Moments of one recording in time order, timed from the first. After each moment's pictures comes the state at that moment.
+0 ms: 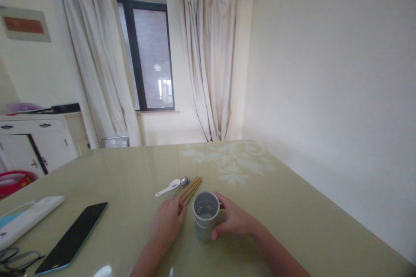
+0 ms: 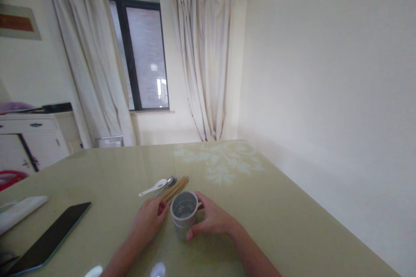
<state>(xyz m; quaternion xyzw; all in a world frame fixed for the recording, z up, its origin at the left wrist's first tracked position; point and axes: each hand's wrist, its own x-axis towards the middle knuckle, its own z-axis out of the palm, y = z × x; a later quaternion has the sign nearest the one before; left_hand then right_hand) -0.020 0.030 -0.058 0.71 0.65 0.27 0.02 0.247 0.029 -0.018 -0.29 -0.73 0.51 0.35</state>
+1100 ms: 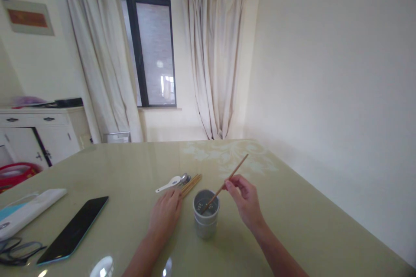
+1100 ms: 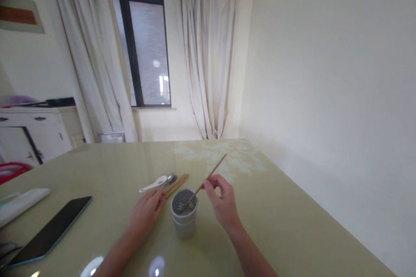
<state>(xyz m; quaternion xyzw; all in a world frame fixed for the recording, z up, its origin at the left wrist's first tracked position) -0.024 0.028 -0.042 0.73 0.66 0.20 -0.01 0.250 0.022 0.012 -0.35 -0.62 0.30 0.64</state>
